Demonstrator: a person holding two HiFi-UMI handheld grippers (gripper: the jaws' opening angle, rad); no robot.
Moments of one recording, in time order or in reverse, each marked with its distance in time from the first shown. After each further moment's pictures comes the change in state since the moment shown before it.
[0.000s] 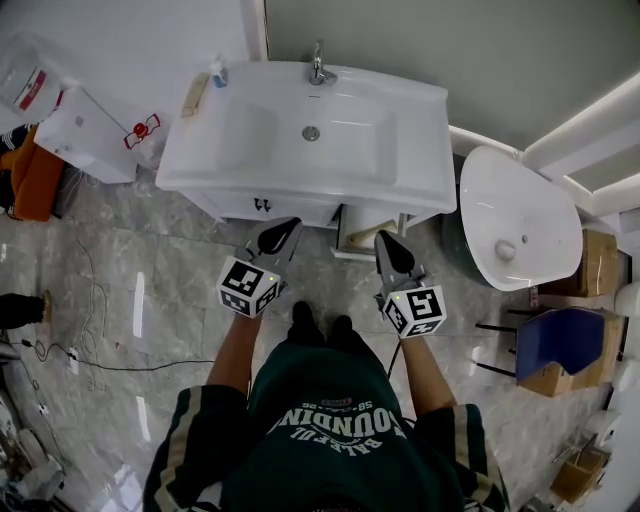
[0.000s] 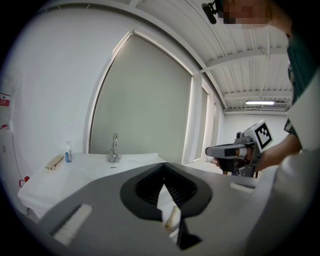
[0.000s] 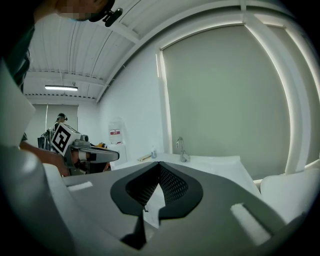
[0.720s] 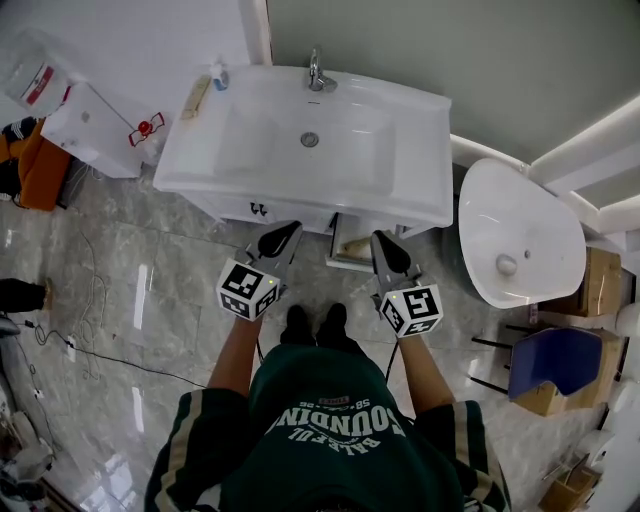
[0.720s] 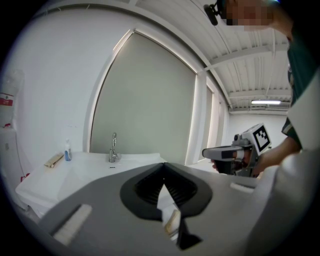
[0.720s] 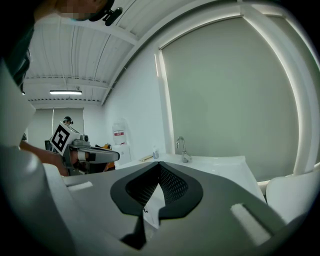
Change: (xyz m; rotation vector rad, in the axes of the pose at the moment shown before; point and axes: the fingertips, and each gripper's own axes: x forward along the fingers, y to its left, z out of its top) left arm 0.039 -0.014 0.008 -0.021 0.005 0.049; right arm 0.015 -0.043 0.003 0.014 0.004 0.076
